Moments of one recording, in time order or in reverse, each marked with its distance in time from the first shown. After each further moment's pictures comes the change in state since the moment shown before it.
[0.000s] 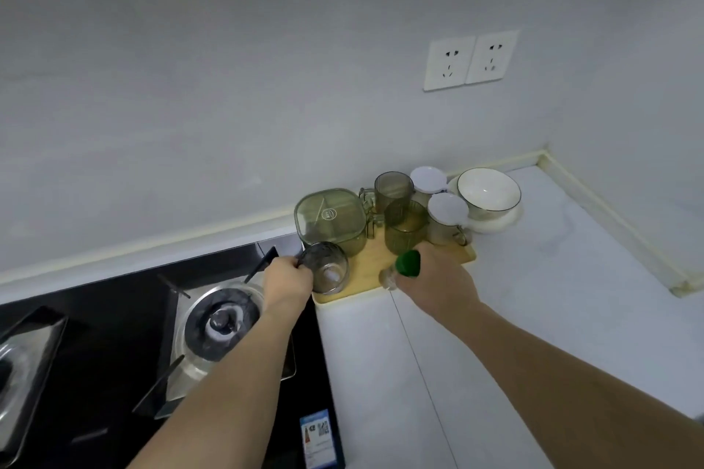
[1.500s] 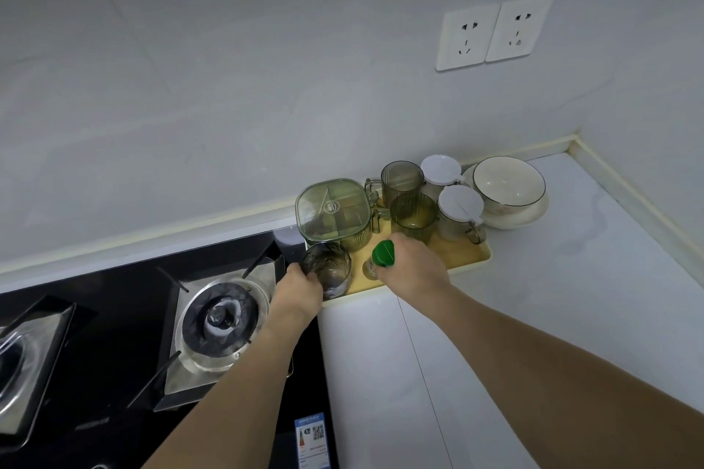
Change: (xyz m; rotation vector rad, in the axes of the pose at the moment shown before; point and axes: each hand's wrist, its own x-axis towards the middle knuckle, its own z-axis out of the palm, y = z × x) left_hand -0.005 -0.005 0.022 0.239 -0.114 -0.078; right_hand 0.050 -0.008 0.032 -0.071 -0.117 -0.127
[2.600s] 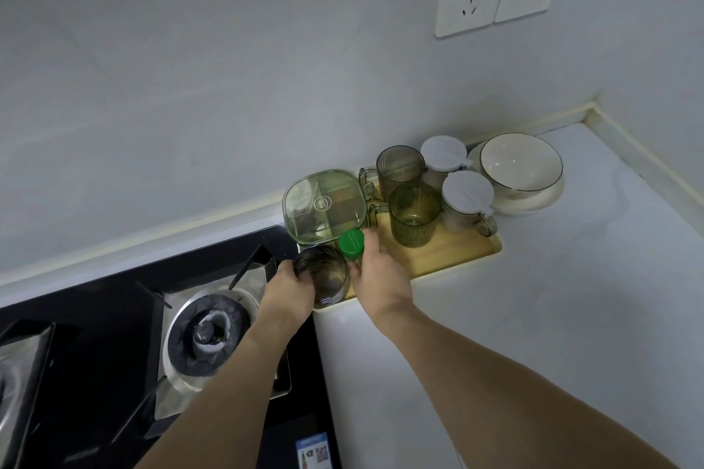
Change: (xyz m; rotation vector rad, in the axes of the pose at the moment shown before) left_hand 0.028 0.000 0.003 0.010 -0.036 0.016; right_hand 0.031 -0.016 0.071 0.159 0.110 0.015
